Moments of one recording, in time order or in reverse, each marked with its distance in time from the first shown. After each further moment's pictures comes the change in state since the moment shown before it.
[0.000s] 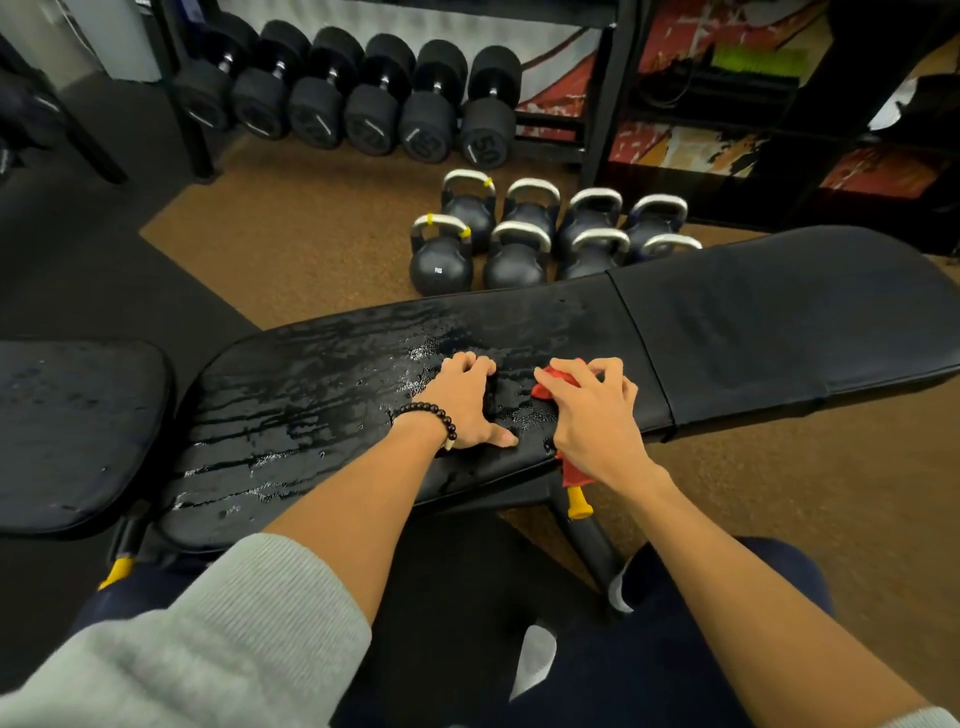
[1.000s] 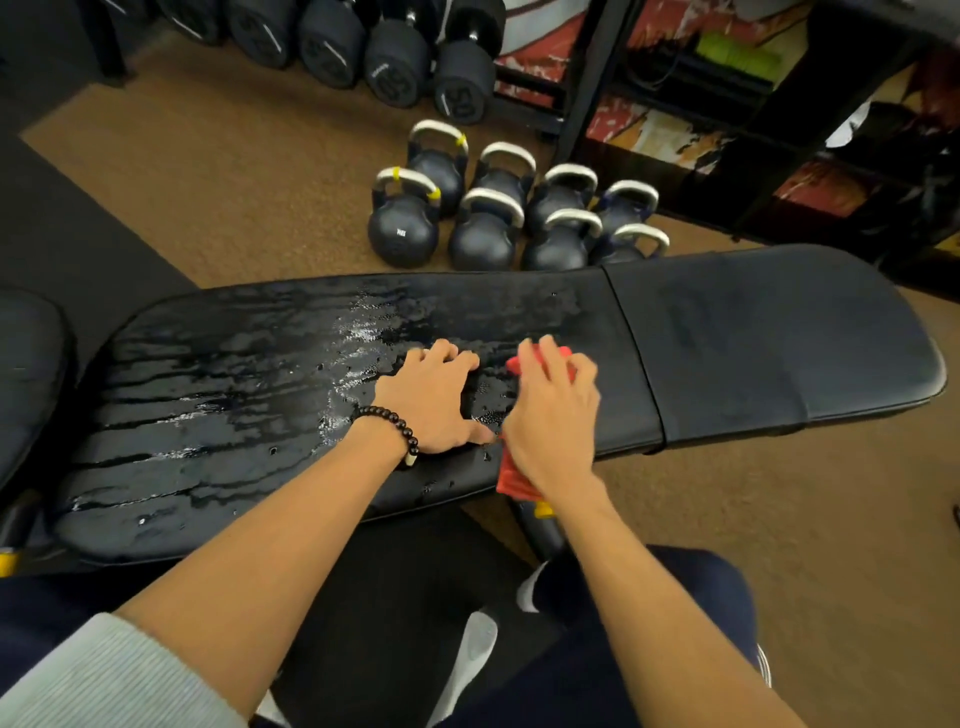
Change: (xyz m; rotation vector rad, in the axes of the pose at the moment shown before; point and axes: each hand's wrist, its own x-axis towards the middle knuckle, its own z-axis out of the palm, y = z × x) left_hand 0.000 -0.013 -0.006 0.111 0.061 0.057; right_hand 0.019 -0.047 0.012 -0.014 0.046 0.222
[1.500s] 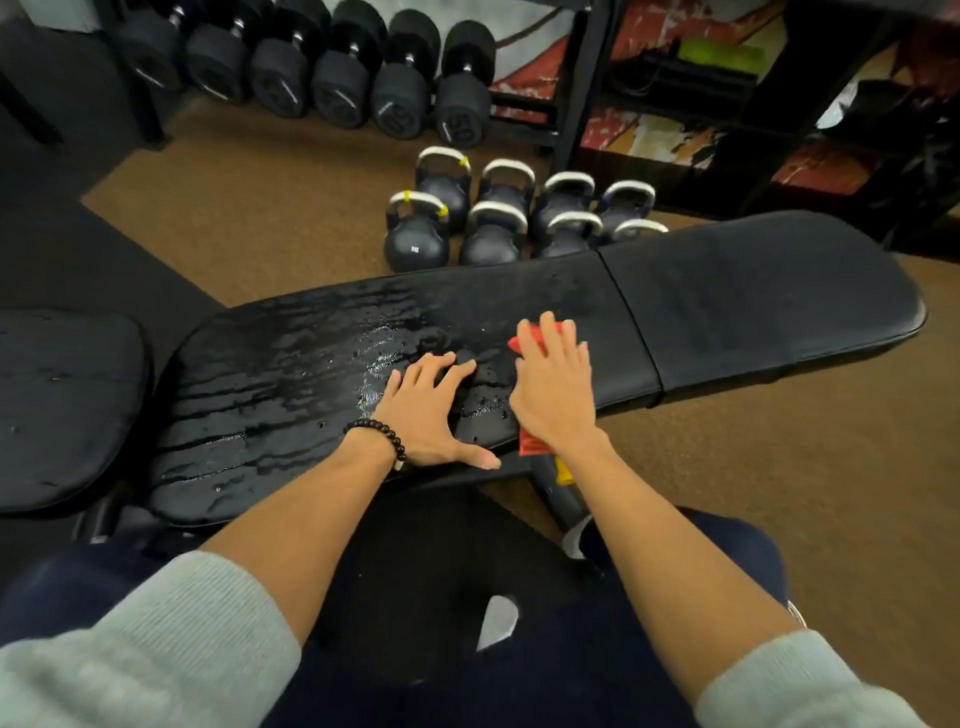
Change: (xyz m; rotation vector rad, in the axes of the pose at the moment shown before) left_hand -0.046 -0.034 0.029 0.019 -0.023 0.107; right_hand -0.013 -0.001 0.002 -0.050 -0.066 -0.080
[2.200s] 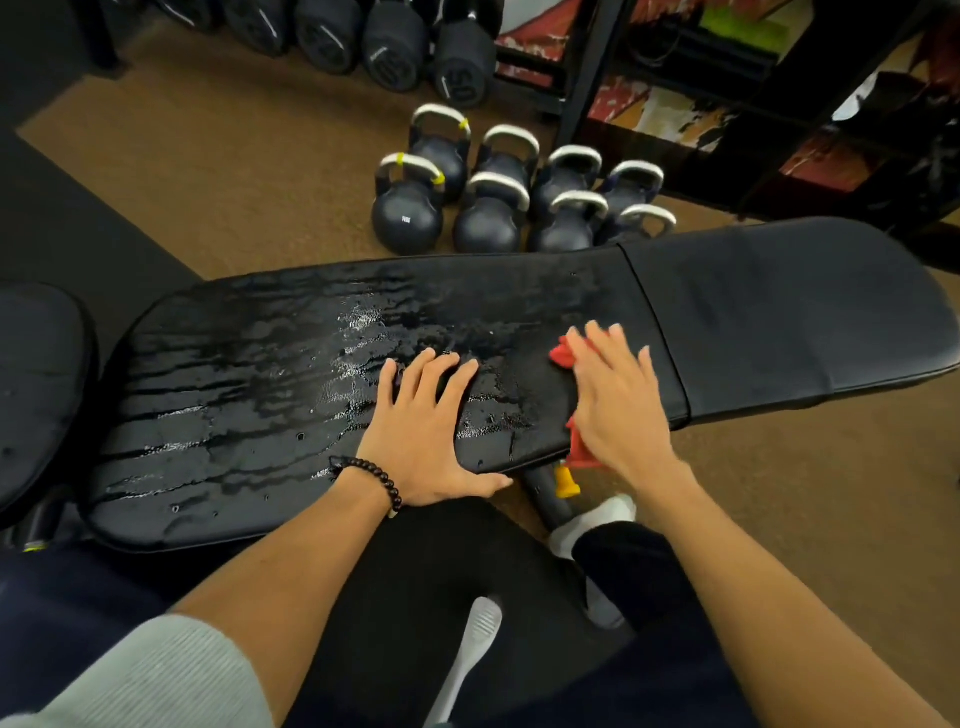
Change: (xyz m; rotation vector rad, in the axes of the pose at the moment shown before) left_hand 0.011 -0.013 0.030 0.129 0.304 0.078; right_hand 0.005 0.052 -0.007 0.003 0.003 -0.024
